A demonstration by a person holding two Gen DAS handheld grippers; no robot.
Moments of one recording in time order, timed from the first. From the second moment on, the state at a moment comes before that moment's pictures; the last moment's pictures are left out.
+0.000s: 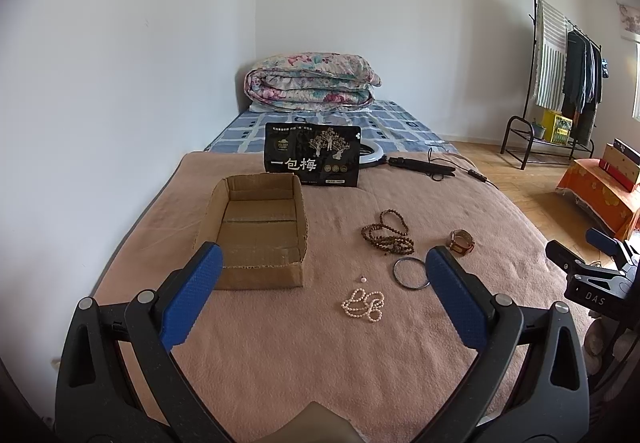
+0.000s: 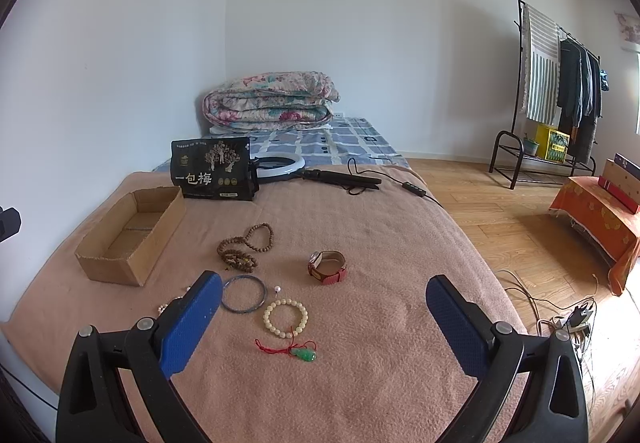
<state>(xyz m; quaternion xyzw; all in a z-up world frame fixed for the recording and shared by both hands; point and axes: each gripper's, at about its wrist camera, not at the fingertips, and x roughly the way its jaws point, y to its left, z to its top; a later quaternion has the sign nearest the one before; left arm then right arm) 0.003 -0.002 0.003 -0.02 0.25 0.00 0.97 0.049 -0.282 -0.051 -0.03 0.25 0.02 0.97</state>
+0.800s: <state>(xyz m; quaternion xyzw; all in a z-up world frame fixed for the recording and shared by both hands) 0.002 -0.001 0.004 -0.02 0.25 0.00 0.97 0.050 -0.280 -0.051 -0.03 0.25 0.02 0.97</state>
